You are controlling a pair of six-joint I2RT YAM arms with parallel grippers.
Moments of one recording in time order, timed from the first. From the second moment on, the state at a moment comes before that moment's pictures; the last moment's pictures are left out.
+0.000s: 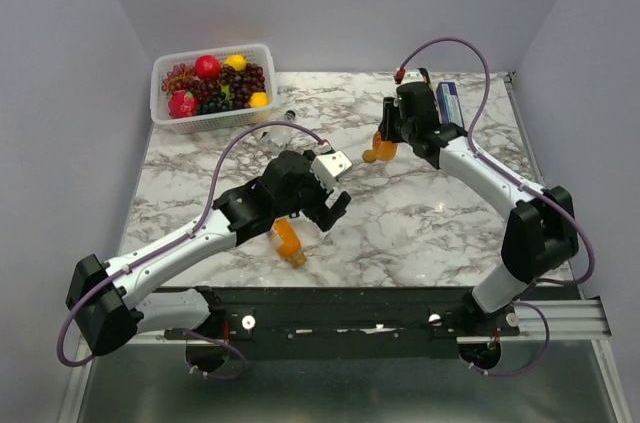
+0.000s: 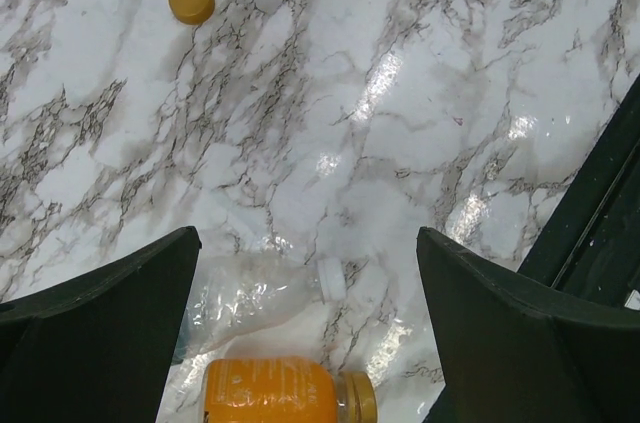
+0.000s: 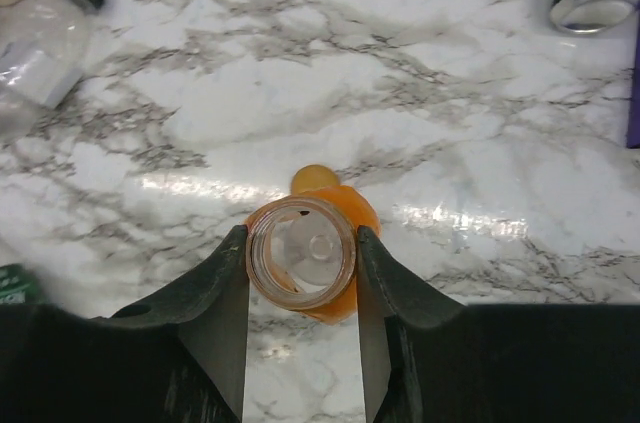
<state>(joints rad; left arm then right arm) -0.87 1.16 0.94 -0.29 0.09 0.05 0.47 1.60 1.28 -0.26 0.20 0.22</state>
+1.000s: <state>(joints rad) -0.87 1.15 0.94 -0.29 0.08 0.03 0.37 1.81 1.24 -0.04 0.31 0.23</state>
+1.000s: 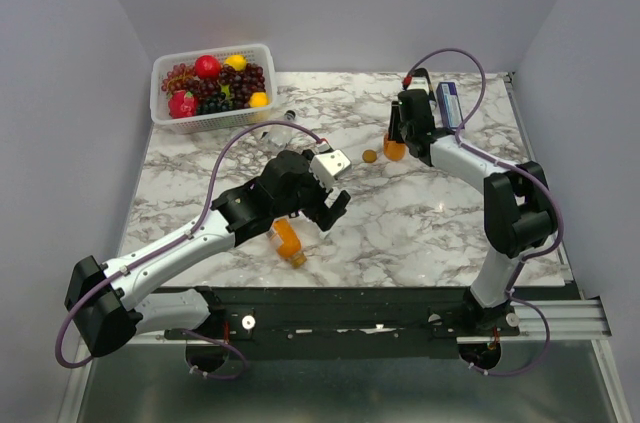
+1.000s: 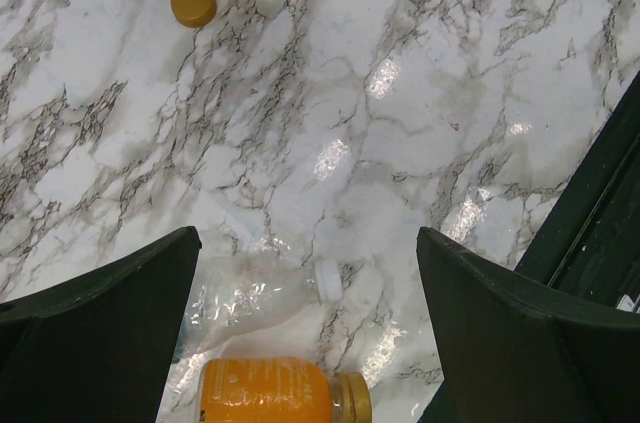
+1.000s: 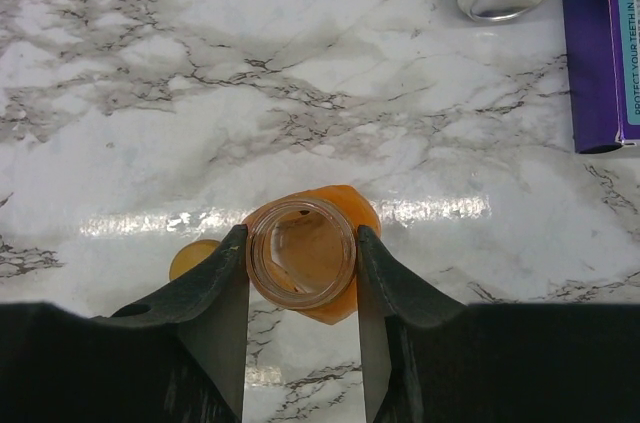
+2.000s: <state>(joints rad) -0.88 1.19 1.00 -0.32 0.27 0.03 0.37 1.37 1.11 -0.05 0.23 0.21</state>
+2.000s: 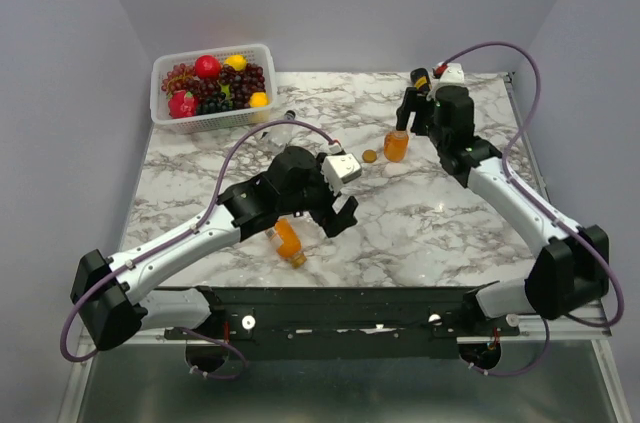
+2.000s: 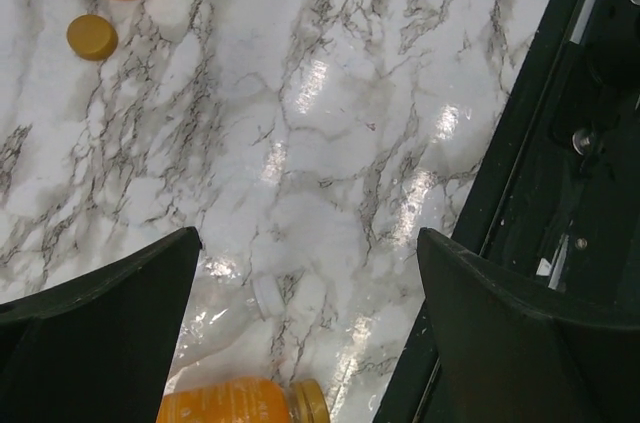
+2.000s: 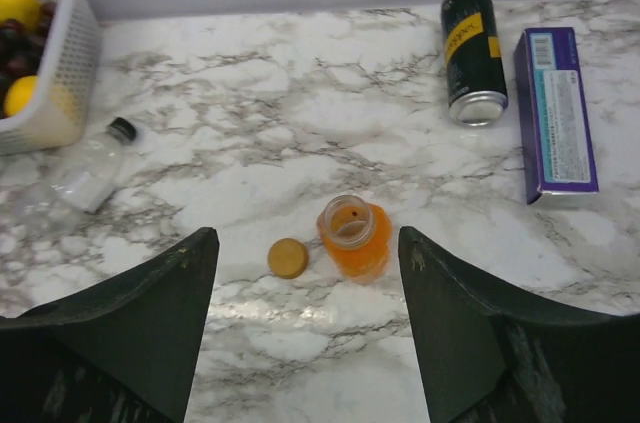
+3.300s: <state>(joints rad) -0.50 1.03 0.96 -0.28 -0.13 -0.04 1.30 1.63 0.84 0.12 0.23 0.59</state>
